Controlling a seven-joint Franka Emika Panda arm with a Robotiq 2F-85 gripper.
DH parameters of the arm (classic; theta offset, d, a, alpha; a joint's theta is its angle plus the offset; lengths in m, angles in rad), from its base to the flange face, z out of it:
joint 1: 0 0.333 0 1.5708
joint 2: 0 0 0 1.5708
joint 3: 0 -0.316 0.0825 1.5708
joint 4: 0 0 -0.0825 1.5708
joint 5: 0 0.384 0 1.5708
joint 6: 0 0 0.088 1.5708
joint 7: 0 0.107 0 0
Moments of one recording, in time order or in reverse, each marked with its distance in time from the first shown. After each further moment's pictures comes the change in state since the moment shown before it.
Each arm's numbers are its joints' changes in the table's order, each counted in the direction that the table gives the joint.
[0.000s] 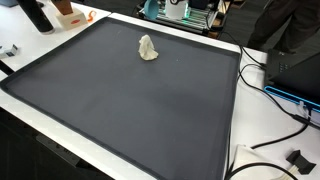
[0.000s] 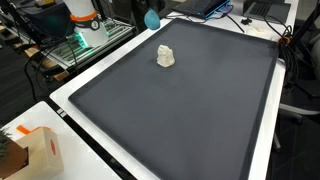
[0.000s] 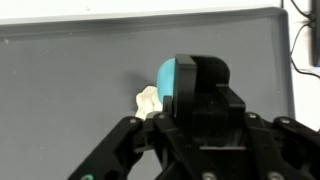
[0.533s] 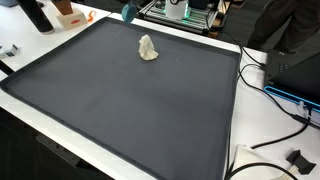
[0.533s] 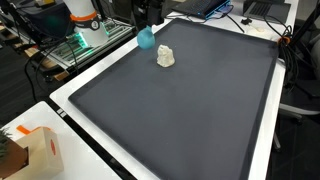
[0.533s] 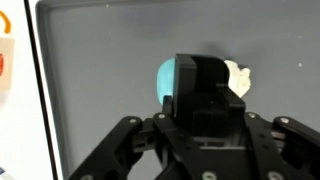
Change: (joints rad) arm 0.039 -0.052 -0.076 -0.010 -0.435 0.143 0.228
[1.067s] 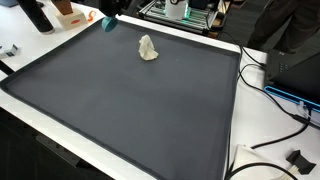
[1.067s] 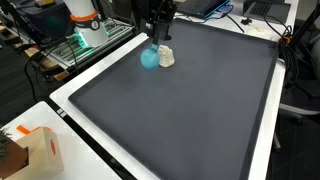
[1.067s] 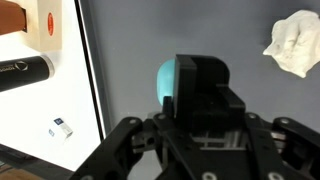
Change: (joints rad) arm 0.025 -0.090 -0.018 0.037 -0.357 0.206 0.285
